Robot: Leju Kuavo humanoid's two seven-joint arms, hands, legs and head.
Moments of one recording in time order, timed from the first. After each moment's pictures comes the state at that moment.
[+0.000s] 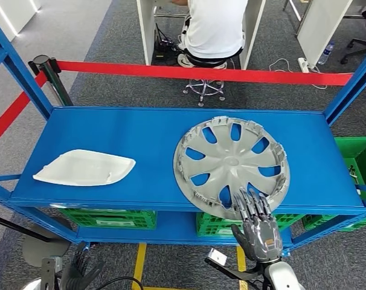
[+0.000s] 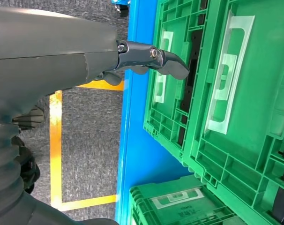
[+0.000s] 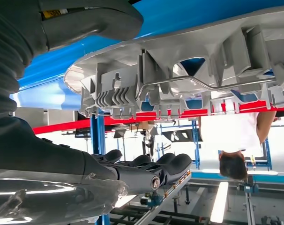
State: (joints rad) left arm -0.02 -0.12 0.49 -0.49 -0.18 -0.23 -0.66; right arm 0.14 -0.04 0.33 -1.37 1.52 -0.70 0.03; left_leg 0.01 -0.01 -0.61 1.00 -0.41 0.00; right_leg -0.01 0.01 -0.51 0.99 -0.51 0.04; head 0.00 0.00
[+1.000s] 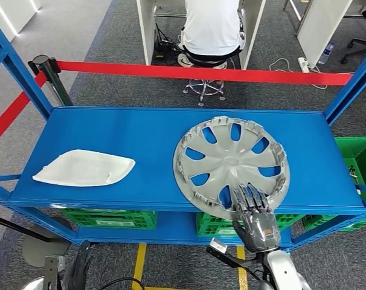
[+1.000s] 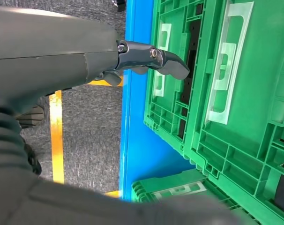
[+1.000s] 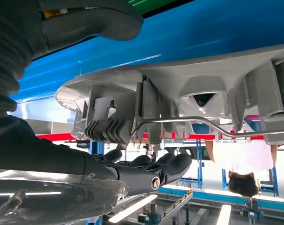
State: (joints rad) left arm -0.02 -0.12 0.47 -0.49 -0.18 -0.23 -0.66; right arm 0.06 -0.04 0.32 -1.26 1.47 -0.62 0.03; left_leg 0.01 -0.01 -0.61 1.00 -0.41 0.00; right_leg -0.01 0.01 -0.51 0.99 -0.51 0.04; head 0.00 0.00
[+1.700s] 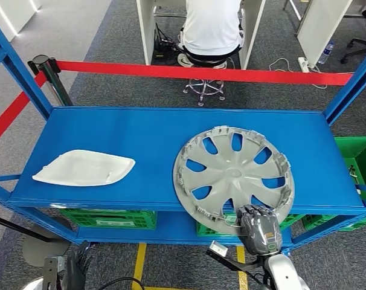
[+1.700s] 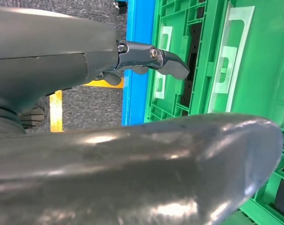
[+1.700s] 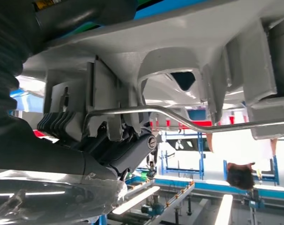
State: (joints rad) left arm -0.02 -0.12 0.47 -0.49 -0.17 -0.22 -0.66; right arm 0.10 -0.04 0.32 -1.32 1.52 -0.65 0.05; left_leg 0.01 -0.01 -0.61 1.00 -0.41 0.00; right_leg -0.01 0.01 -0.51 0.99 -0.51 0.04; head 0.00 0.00
